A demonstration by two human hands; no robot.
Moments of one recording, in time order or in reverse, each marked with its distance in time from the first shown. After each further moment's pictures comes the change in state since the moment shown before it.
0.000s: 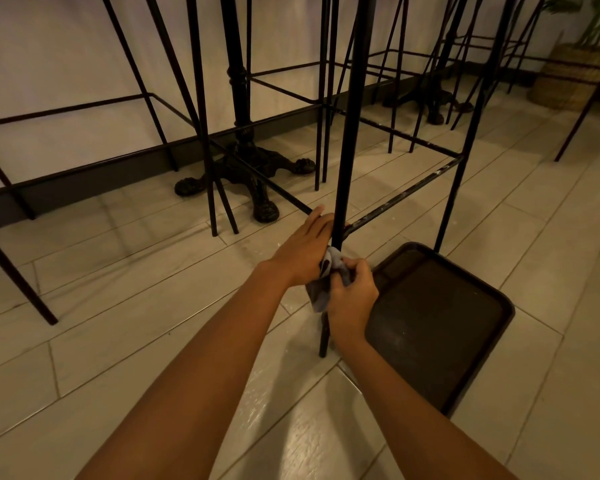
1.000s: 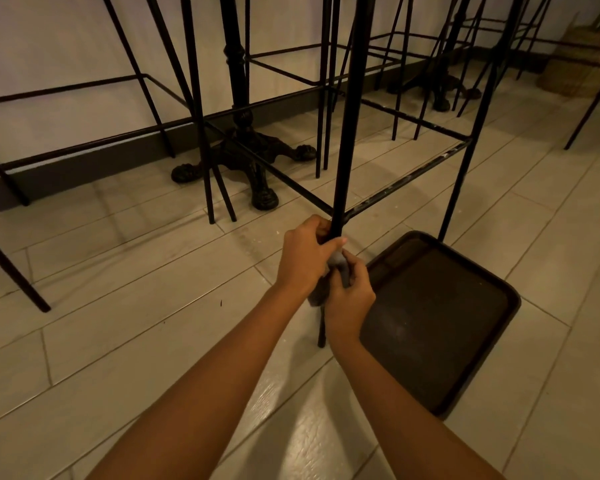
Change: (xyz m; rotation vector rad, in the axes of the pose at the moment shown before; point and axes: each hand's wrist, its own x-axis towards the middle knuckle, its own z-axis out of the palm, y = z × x) left_hand -0.015 0.033 0.025 -0.756 0.510 -0.398; right_hand -0.015 0.018 -0.001 0.149 0.009 0.067
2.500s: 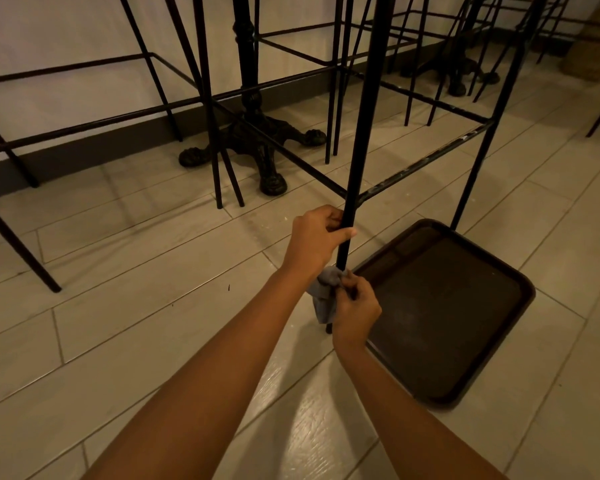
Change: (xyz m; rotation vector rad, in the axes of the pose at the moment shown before) left_hand 0.002 -0.010 -0.002 -0.049 -0.082 -0.034; right_hand -0.019 0.046 -0.011 -0.126 0.020 0.106
